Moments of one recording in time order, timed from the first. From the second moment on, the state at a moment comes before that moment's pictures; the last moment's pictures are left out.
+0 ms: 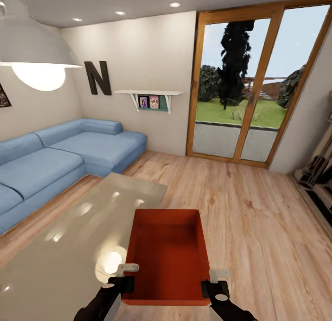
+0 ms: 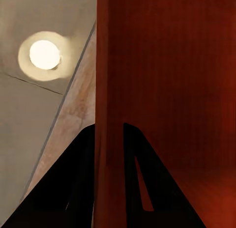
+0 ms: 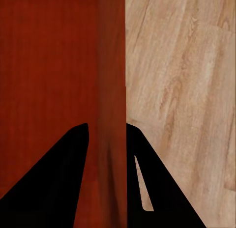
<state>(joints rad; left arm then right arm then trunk) -0.44 -0.11 -0.02 -0.51 0.01 0.20 0.08 -0.52 0.06 0.60 -0.26 -0.50 -0.09 -0.33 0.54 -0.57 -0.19</state>
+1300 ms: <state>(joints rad) -0.44 -0.11 -0.02 -0.51 0.01 0.20 0.08 -0.52 0.05 0.60 -0.26 -0.50 -0.09 -0.33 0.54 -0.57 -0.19</state>
